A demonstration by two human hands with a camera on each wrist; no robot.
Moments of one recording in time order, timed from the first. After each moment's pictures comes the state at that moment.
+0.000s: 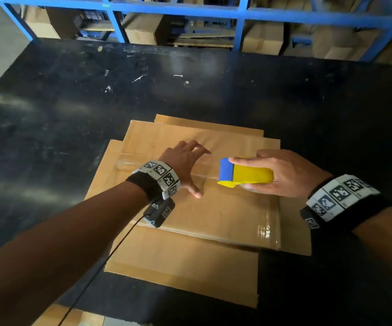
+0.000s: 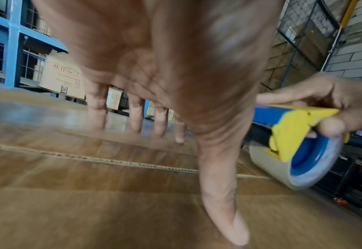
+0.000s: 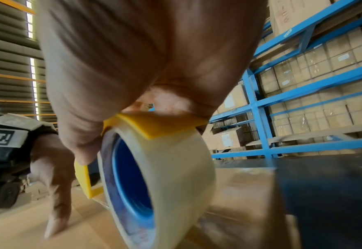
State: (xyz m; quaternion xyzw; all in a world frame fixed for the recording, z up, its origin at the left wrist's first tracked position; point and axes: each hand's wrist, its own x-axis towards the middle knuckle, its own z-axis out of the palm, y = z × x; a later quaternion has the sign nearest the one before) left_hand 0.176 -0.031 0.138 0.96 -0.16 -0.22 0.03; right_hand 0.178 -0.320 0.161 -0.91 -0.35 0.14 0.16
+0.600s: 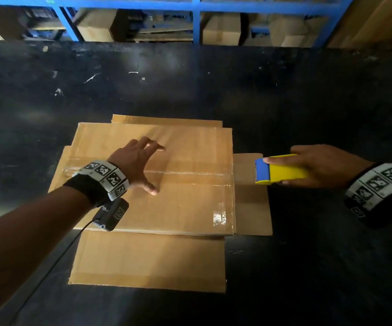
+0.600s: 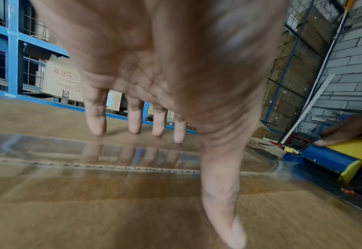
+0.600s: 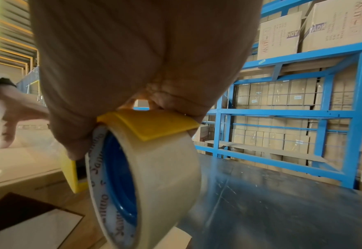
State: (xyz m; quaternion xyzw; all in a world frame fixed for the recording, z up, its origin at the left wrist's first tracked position) left_hand 0.177 -0.043 0.139 0.96 -0.14 -0.25 0.01; right_hand 0.164 -0.492 0.164 -0.93 -0.27 0.25 -0.06
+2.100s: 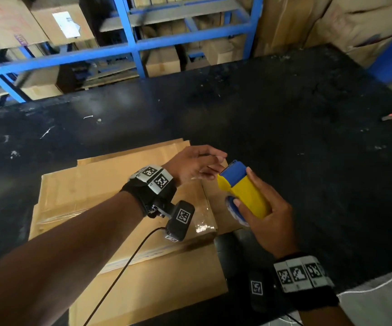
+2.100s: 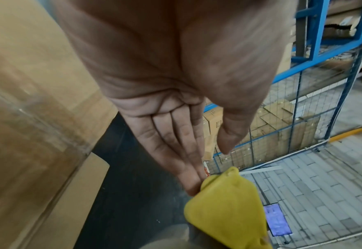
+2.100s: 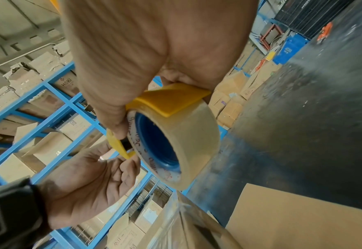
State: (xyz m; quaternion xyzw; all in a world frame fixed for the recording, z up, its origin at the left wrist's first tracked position) left_hand 0.172 -0.226 0.182 0.69 -0.17 -0.42 0.56; right_hand -0.020 -0.381 0.131 -0.82 0.12 -0.21 0.52
